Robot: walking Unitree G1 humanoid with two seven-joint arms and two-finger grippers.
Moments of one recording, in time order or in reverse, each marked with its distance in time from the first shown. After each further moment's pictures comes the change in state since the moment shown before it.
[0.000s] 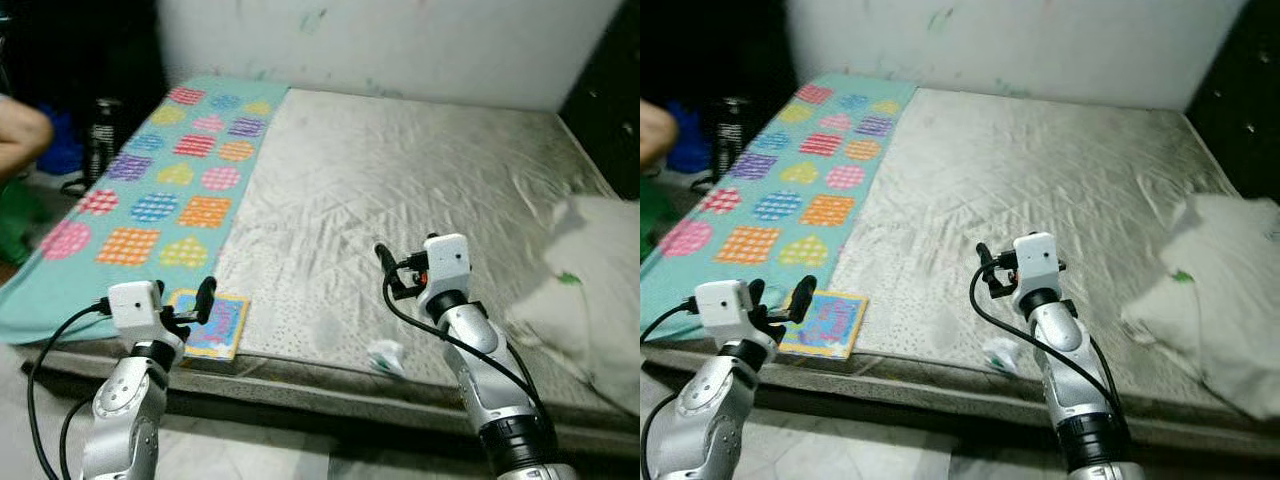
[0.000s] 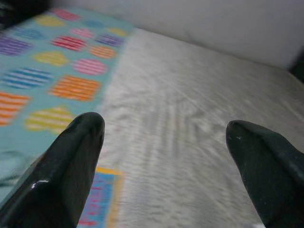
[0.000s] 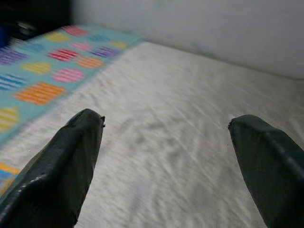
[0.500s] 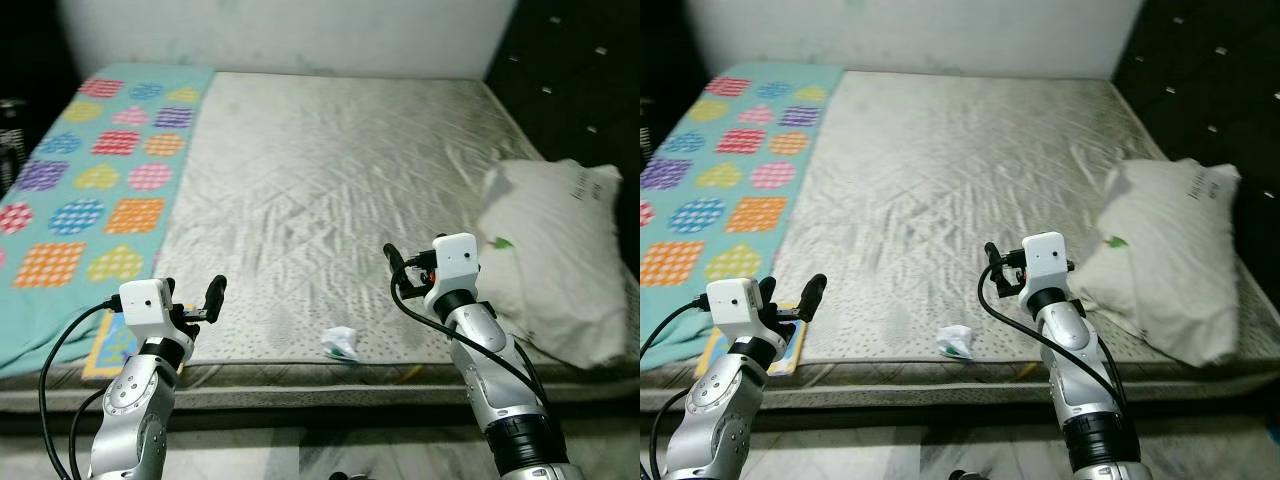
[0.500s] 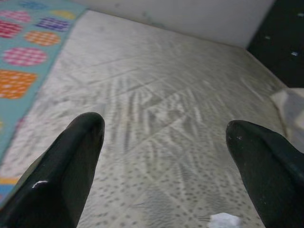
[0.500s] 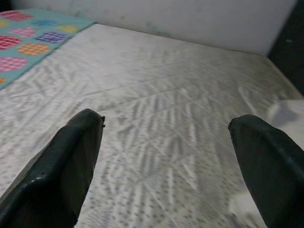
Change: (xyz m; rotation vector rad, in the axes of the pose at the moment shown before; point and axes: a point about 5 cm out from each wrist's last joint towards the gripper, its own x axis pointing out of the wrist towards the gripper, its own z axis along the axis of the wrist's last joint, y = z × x) left arm 0.000 -0.001 -0.001 -0.003 0.001 0.000; right arm 0.001 -0.003 0.000 0.008 0.010 -0.007
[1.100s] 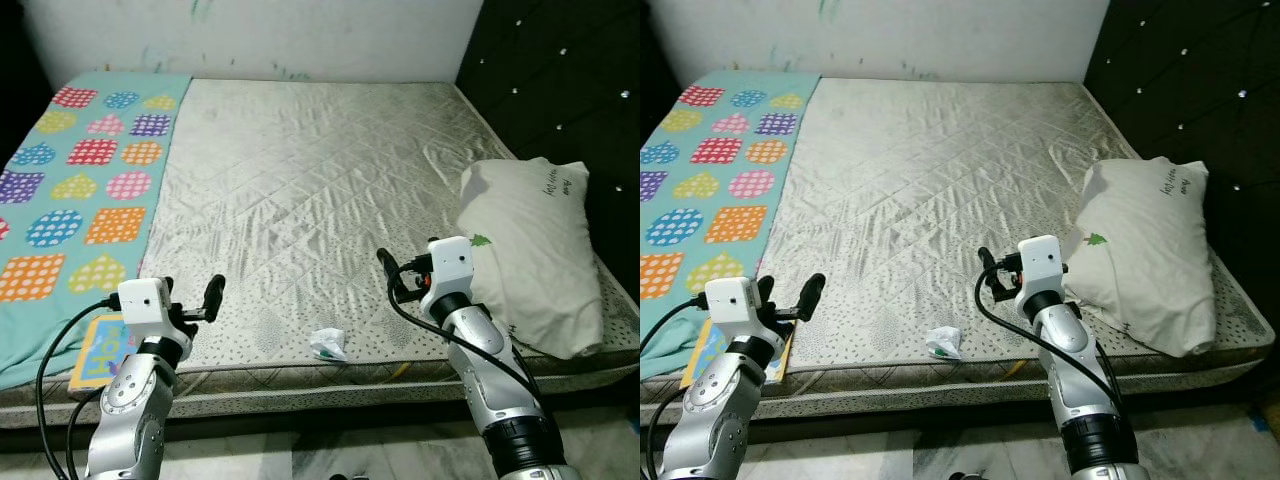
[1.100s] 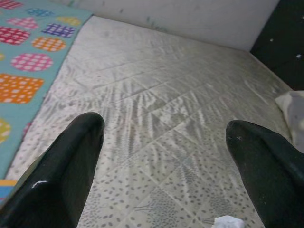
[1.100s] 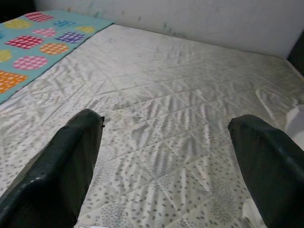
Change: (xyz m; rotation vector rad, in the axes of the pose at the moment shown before) left arm -0.001 0.002 -0.001 0.014 0.004 0.025; right arm -0.003 0.005 -0.006 0.009 0.016 0.074
